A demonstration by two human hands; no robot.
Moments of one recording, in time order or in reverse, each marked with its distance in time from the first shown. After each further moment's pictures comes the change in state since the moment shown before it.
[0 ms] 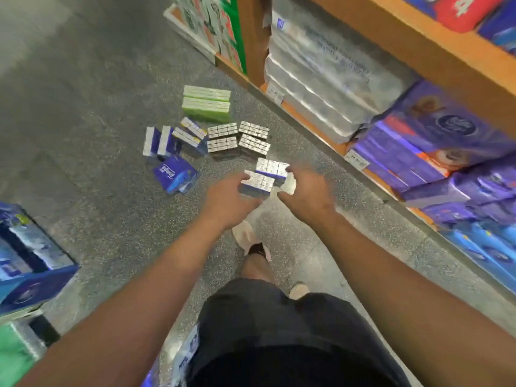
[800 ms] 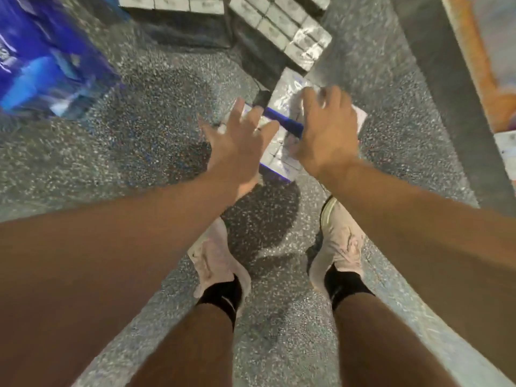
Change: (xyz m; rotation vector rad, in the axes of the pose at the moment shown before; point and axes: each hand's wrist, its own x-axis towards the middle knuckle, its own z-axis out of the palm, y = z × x) left_hand 0.479 -0.280 0.327 0.752 -0.136 0.075; right_hand 0.437 0.198 0.406 -0.485 -0.094 -0.131
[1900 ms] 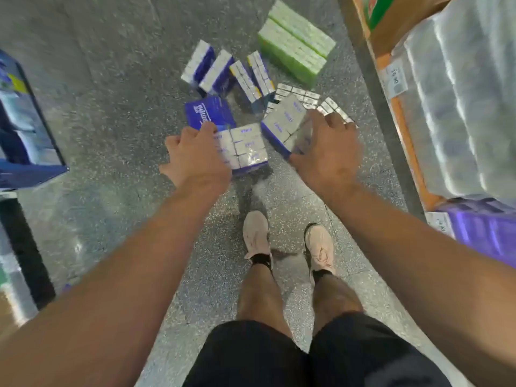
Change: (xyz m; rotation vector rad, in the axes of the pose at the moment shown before) left_hand -0.316 -0.153 -0.298 -0.590 0.221 -0.832; right_hand -0.157 -0.179 -0.354 0.084 0.067 -0.198
